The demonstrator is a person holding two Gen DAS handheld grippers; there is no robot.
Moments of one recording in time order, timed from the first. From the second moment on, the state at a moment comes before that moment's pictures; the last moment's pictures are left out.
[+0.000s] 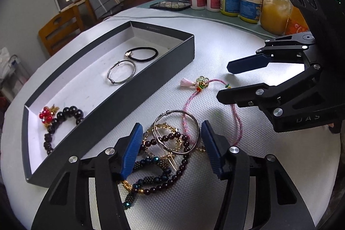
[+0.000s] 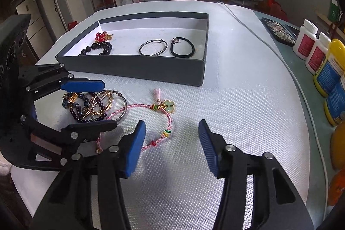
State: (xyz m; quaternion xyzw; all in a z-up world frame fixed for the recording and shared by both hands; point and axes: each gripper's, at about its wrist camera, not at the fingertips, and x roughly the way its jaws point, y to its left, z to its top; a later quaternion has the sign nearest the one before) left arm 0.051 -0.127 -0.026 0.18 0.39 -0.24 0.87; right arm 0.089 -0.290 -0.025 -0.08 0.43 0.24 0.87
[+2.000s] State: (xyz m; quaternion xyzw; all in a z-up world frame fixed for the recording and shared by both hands) left arm 0.094 -0.011 0.086 0.06 0.30 -0.12 0.94; right arm 0.134 -0.236 0.123 -0.03 0.27 0.22 0.94
